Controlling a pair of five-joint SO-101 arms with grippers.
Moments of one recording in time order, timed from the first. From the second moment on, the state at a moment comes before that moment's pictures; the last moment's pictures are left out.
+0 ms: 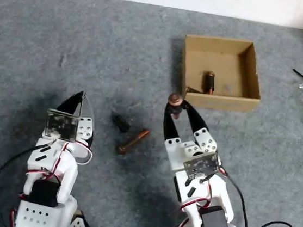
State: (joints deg) left arm 0.0 -103.4 95.6 29.5 -1.6; right arm -24.3 -104.1 95.6 8.8 16.8
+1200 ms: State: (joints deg) left arm 0.0 -103.4 96.0 31.5 -4.0; right arm -5.9 -2.1 31.7 0.5 4.4
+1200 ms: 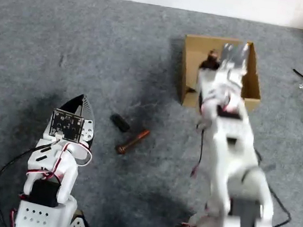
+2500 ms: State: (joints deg) left arm 0.8 -103.4 96.0 31.5 -4.0; right arm -0.1 22.4 4.2 23.2 -1.1
